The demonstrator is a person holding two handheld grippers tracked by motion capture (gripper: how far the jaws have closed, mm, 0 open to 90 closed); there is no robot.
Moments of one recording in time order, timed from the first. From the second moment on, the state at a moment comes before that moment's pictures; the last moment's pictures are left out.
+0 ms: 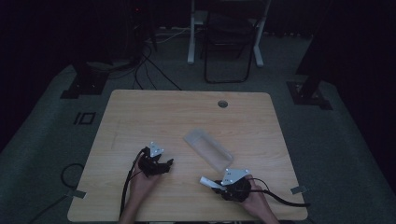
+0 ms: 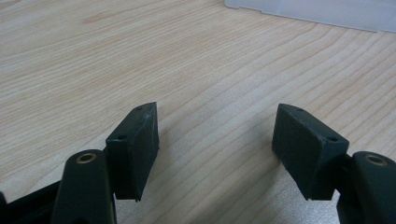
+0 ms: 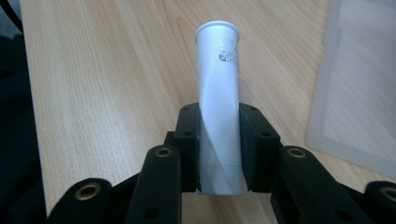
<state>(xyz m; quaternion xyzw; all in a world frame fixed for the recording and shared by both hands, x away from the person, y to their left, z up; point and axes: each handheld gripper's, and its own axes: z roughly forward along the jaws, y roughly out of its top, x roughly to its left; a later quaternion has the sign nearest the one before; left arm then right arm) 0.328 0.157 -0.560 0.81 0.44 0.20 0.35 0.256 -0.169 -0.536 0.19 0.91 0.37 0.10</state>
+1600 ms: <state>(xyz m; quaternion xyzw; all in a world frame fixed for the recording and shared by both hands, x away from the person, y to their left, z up) 0.328 0.157 -0.560 0.81 0.44 0.20 0.35 0.269 -0.187 -0.487 0.20 0.88 0.40 0.13</state>
